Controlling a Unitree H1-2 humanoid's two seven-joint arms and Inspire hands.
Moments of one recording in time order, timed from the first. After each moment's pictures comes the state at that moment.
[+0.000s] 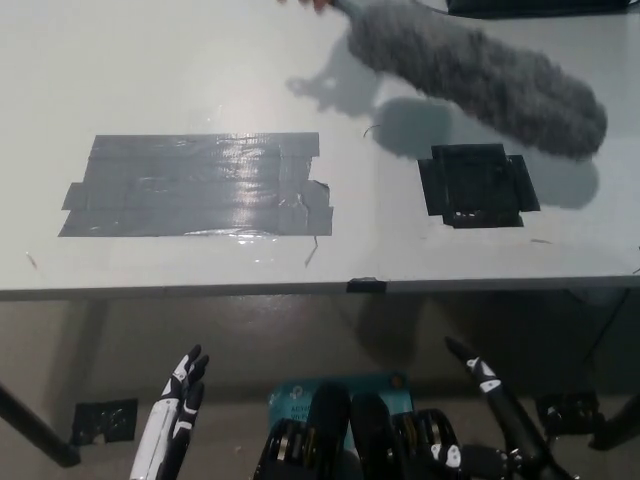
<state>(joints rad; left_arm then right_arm) 0.09 0.10 -0.05 0.09 0.19 -0.23 0.01 0.03 -0.16 0.20 0.07 -0.26 -0.17 0.03</state>
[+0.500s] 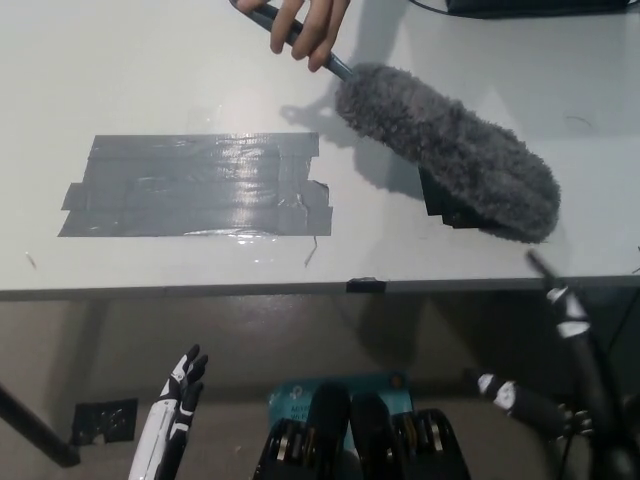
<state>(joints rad) 0.09 0.10 -0.05 0.11 0.16 -0.26 0.01 0.04 -0.13 0.07 -0.35 -0.39 -0.20 -0.05</state>
